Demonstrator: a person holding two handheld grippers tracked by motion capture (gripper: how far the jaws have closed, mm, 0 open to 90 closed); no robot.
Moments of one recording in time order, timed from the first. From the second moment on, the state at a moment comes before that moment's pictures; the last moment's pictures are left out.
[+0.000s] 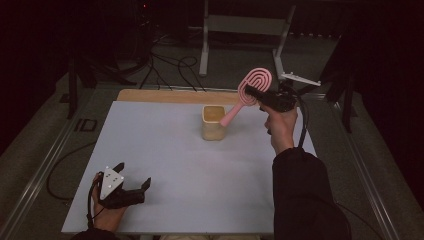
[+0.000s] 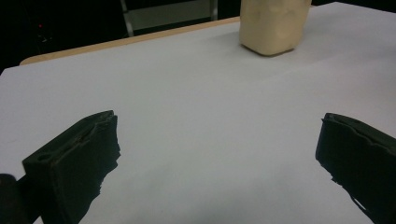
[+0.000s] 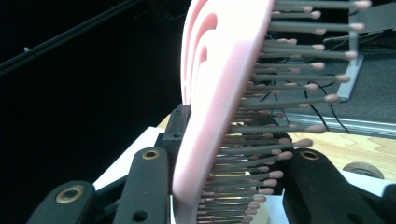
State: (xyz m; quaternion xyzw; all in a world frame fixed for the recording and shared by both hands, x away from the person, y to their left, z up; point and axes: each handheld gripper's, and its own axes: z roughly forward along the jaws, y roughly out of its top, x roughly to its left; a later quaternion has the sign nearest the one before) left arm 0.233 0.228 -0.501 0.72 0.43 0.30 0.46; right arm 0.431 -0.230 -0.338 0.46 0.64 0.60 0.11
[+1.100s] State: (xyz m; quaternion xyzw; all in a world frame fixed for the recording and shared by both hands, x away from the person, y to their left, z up) left arm 0.233 0.230 -0.501 0.72 0.43 0.30 0.46; right arm 0.451 -0.236 -0.342 0.50 0.61 0.60 0.15
